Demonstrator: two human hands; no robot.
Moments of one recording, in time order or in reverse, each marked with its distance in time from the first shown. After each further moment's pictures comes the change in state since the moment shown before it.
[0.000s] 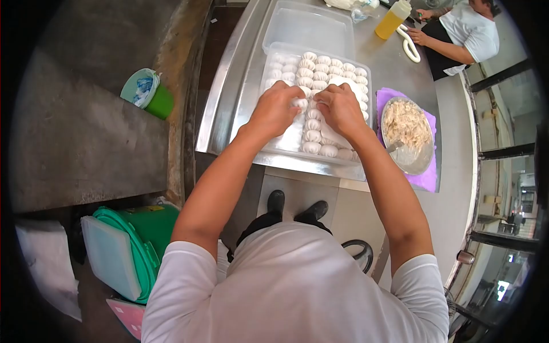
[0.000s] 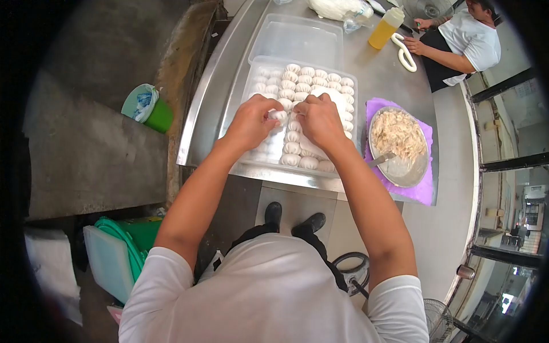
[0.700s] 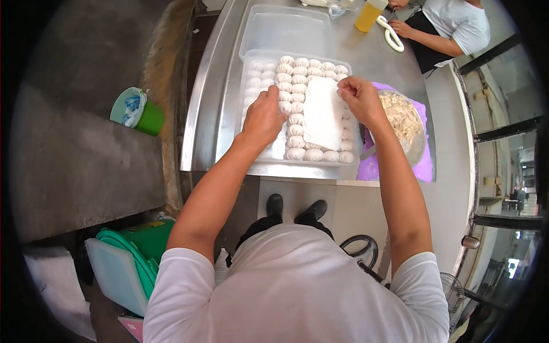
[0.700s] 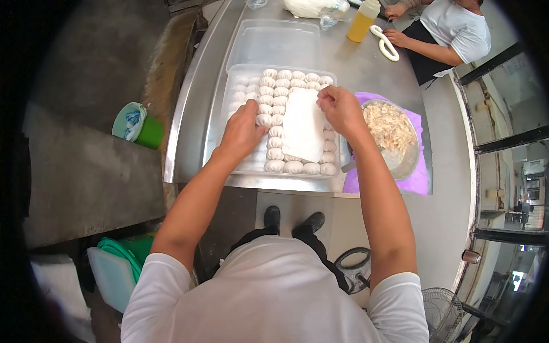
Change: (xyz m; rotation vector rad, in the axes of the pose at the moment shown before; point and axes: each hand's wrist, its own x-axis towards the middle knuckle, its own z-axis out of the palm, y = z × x) left_hand 0.016 0.007 0.024 0.162 -0.062 -0.154; right_hand -0.014 0.070 -0.044 0.444 0.122 0.396
